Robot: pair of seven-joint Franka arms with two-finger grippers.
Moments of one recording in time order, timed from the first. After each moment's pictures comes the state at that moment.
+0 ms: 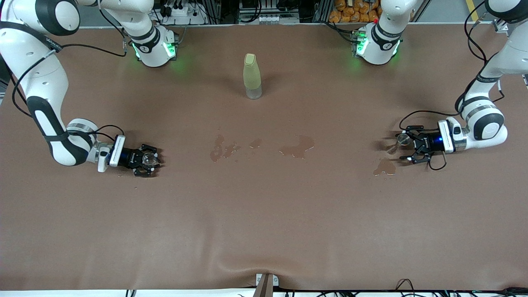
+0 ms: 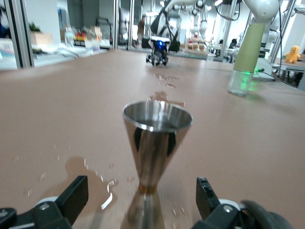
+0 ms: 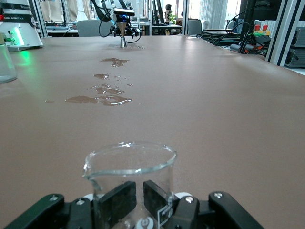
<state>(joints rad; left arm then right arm) 0.75 0.76 -0.28 -1.95 -0.87 1.77 2.52 -0.32 0.76 0.07 -1.97 1.25 1.88 -2.74</state>
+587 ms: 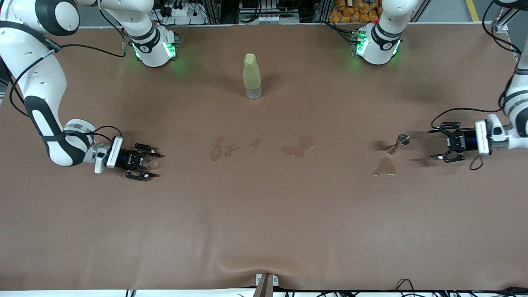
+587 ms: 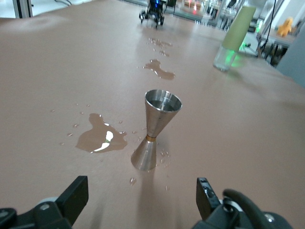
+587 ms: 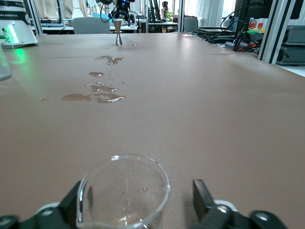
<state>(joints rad) 0.81 0.66 -0.27 -1.76 -0.62 1.65 2.25 -0.32 0.76 0.05 -1.95 1.25 1.88 -2.72</state>
